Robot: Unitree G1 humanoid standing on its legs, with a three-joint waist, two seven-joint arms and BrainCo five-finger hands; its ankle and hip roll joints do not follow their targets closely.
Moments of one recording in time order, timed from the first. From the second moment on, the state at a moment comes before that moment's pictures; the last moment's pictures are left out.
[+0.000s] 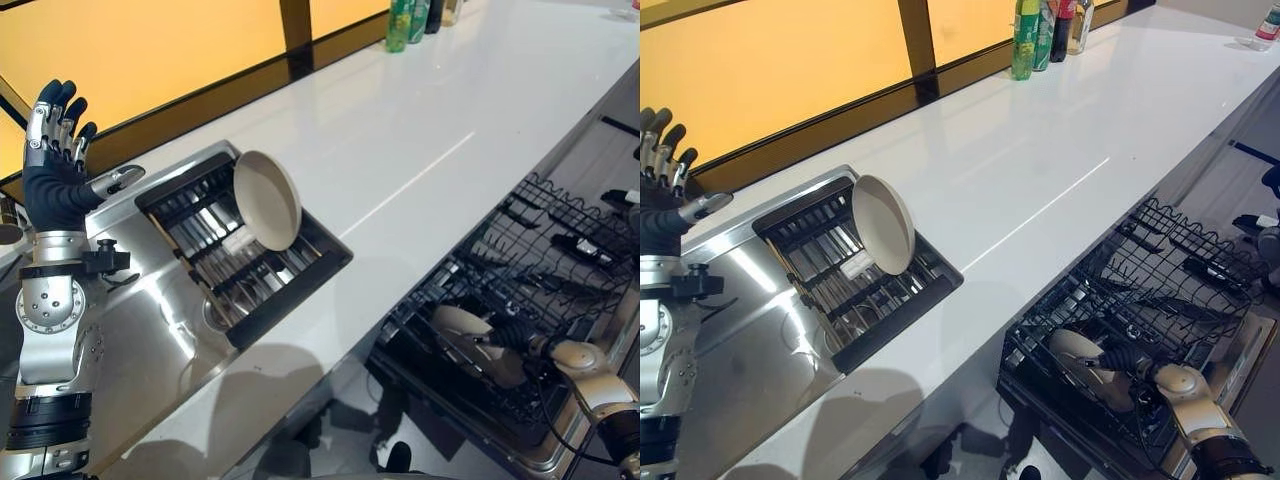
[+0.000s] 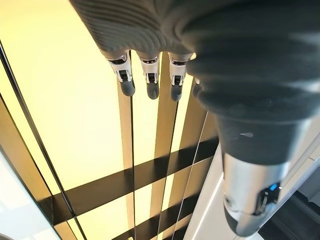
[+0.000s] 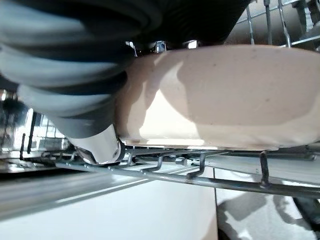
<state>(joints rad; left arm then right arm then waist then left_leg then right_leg) -0.17 0.69 0.28 -0.10 -0.48 -0.33 0.08 -0.11 -0.75 0.13 0.46 0.07 0.08 0.48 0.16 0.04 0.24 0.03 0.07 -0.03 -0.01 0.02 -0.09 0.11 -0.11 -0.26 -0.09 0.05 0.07</state>
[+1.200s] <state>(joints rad) -0.03 0.64 0.36 -0.09 -0.21 -0.40 0.14 -0.08 -0.64 -0.11 -0.11 0.11 0.04 0.16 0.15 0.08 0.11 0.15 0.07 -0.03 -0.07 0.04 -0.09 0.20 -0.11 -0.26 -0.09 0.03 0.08</state>
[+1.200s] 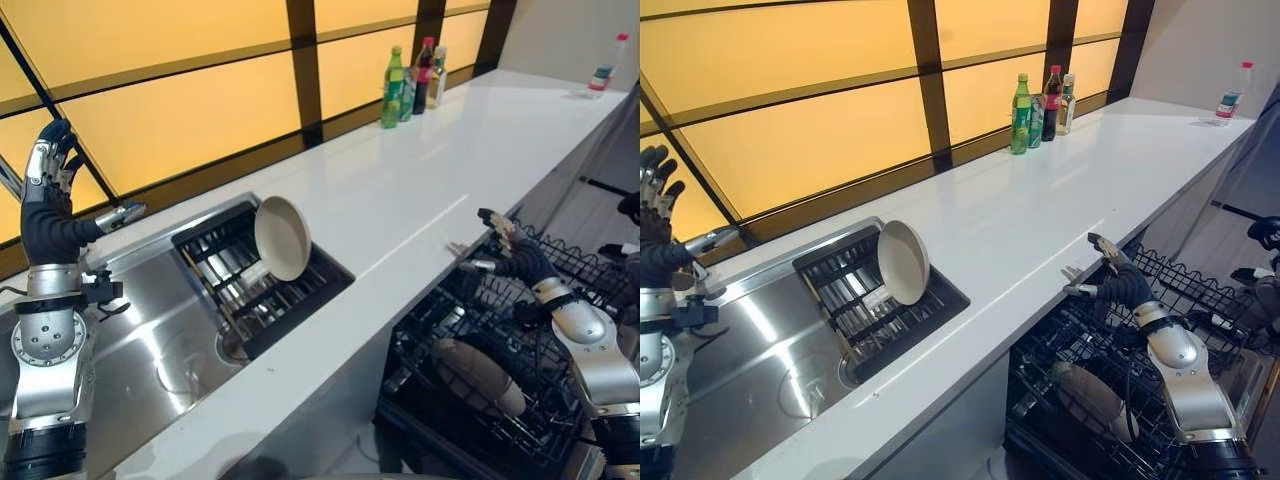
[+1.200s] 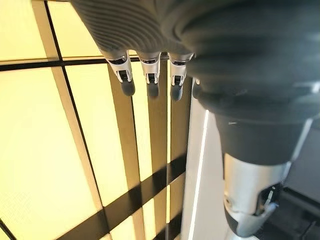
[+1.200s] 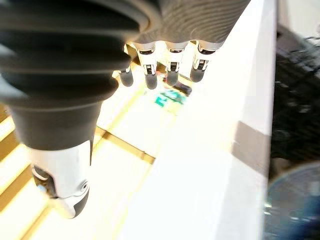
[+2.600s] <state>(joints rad) -0.07 0.97 0.02 0.10 0.65 -0.50 0.48 -0.07 -0.68 0.00 -0.17 0.36 -0.02 0.04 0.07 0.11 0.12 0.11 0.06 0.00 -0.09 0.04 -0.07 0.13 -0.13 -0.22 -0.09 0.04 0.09</state>
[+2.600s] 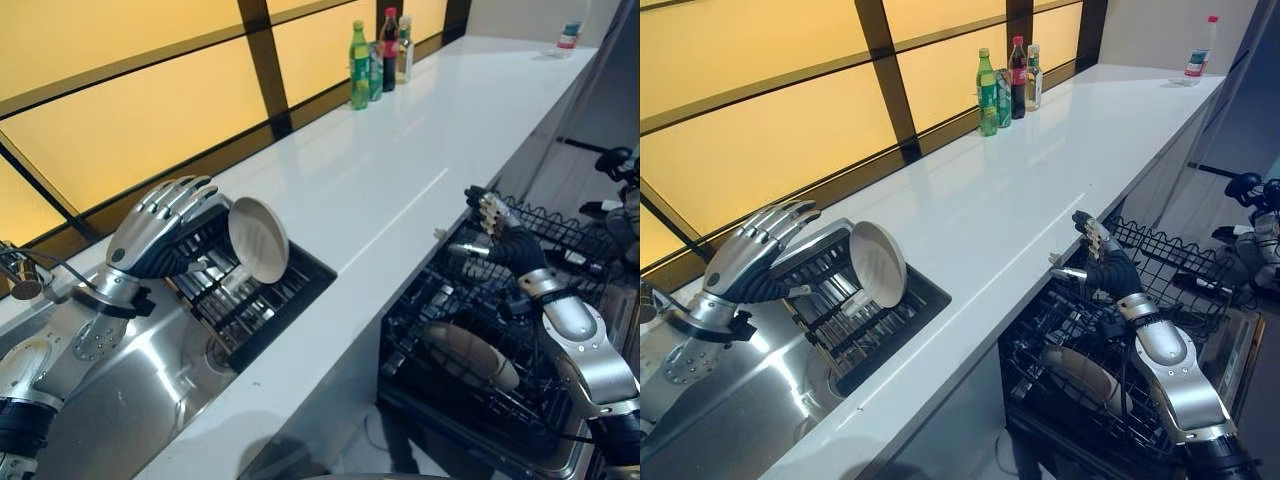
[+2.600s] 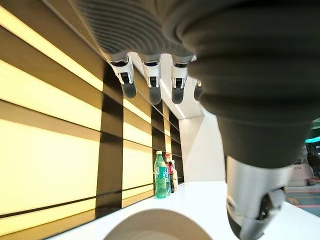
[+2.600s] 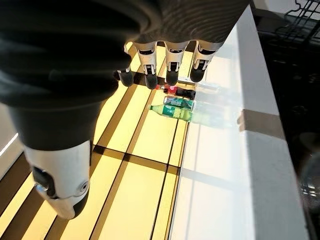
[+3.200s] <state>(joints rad) -0.20 0.92 -0.16 0.19 0.74 -0.29 0.64 -0.09 -0.79 -0.01 -0.17 0.37 0.02 0.06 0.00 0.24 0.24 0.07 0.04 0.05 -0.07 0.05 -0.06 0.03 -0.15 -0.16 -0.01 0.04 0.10</state>
